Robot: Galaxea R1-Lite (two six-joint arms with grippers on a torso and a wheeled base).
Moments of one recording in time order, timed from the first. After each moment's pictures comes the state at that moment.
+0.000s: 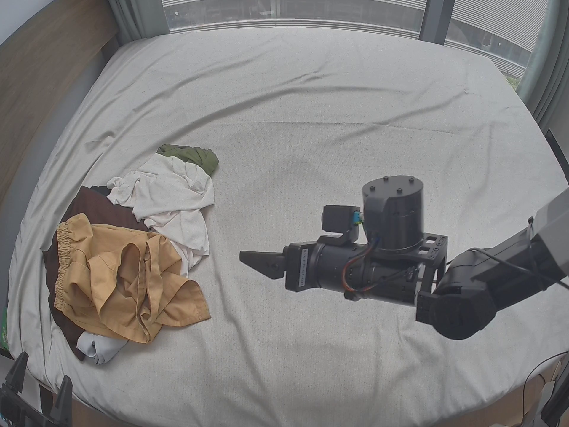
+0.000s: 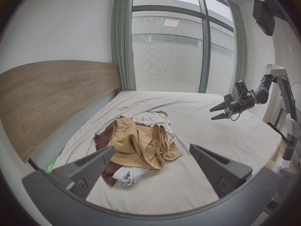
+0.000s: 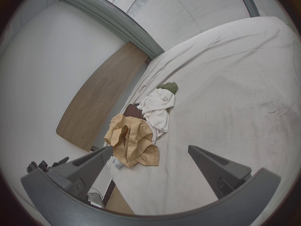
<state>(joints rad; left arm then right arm) 0.00 0.02 -0.02 0.00 -0.02 -0.01 0.81 1.99 -1.04 -0.66 0.13 0.44</state>
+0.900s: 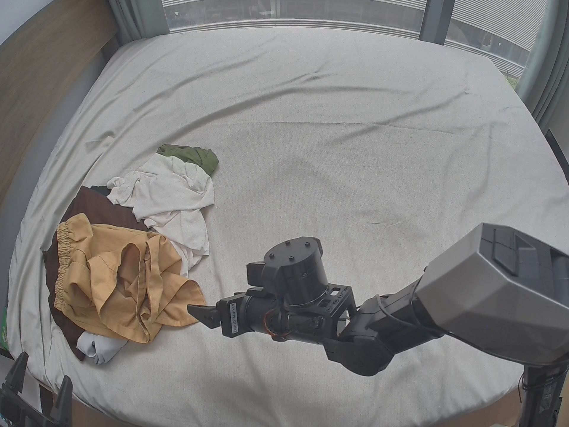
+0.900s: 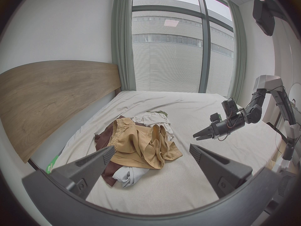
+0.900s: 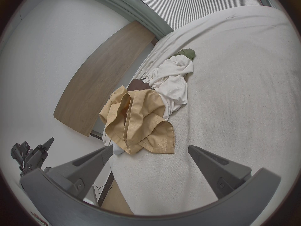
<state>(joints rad) 0.00 0.02 -0.02 0.00 -0.02 -0.01 0.92 2.31 -1.25 -0.66 0.12 0.44</state>
